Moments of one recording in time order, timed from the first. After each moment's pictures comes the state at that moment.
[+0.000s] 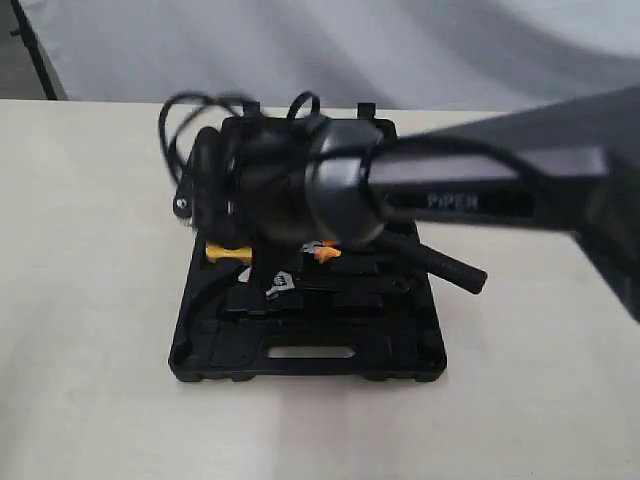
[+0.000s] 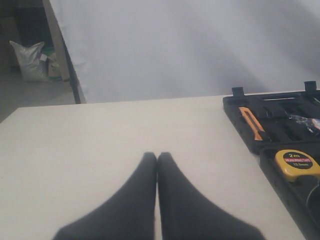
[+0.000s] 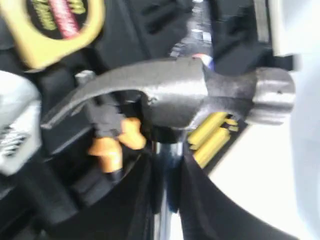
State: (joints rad) left arm -0.40 1.30 -0.96 0.82 0.66 -0.60; right arm 0.87 2.06 -1.45 -1.01 0.95 0.44
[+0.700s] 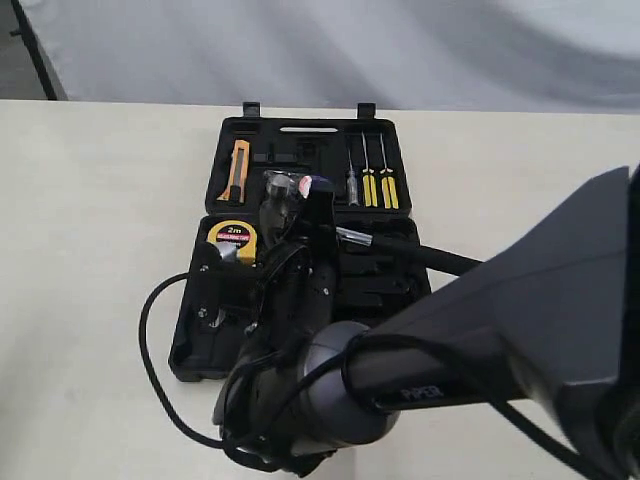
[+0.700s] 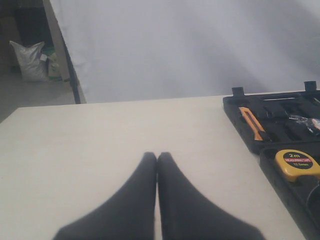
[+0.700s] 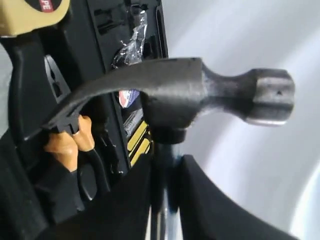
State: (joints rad) left arm -0.40 1.30 -0.96 0.82 0.66 -0.60; right arm 1.04 2.13 -1.06 -1.72 1.18 1.13
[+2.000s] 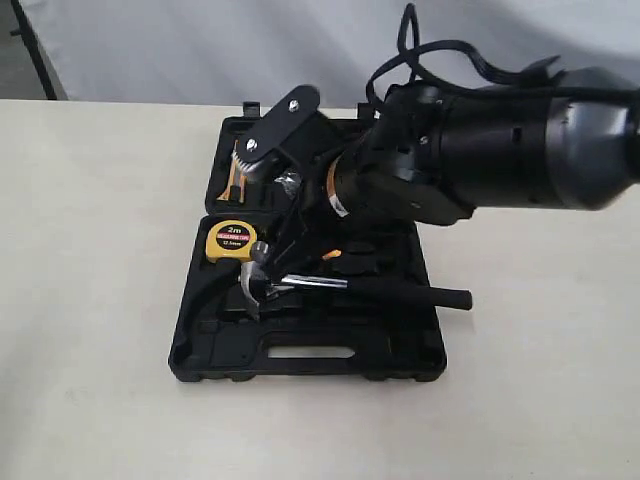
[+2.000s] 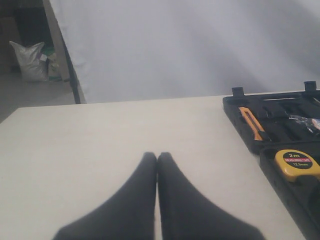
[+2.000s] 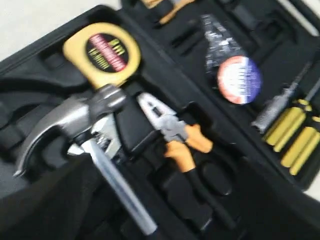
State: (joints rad) left arm -0.40 1.30 -0.96 0.82 0.66 -0.60; right arm 0.68 1.76 -1.12 -0.53 0.44 0.28
